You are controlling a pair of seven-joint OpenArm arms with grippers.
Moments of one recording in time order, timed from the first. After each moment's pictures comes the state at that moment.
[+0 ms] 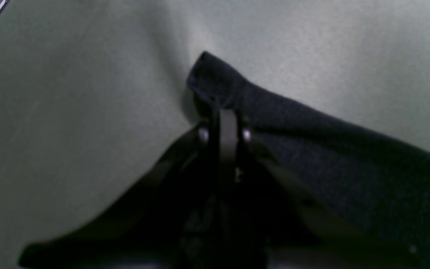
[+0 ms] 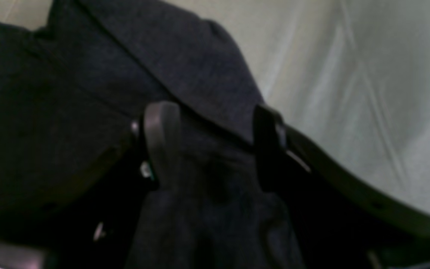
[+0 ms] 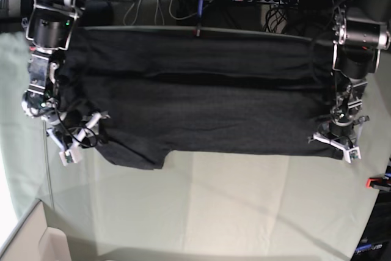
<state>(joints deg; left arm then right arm) -25.5 -19.7 6.2 20.6 -24.8 1.5 -8.1 10.1 9.9 20.5 61.0 -3.9 39.6 -21.9</state>
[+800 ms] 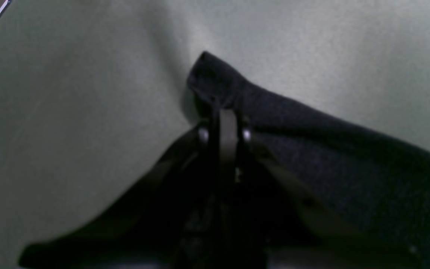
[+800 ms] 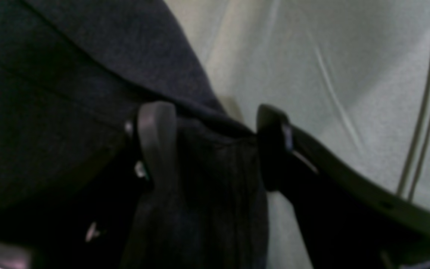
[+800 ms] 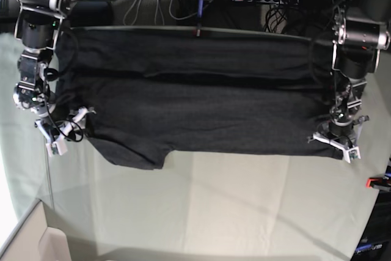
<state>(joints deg) -25.5 -19.5 6.5 20.6 -24.8 1.7 -8.2 10.7 14.5 20.4 52.4 -3.9 37.0 -15.2</state>
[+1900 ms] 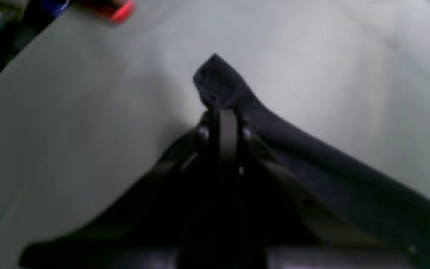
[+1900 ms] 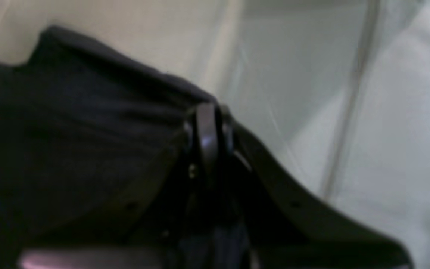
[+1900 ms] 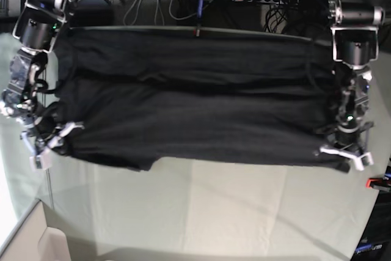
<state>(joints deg) -17.6 -19.2 -4.6 43.2 -24.8 2.4 0.7 10.6 12.0 29.4 66.0 -2.9 40.1 -24.8</state>
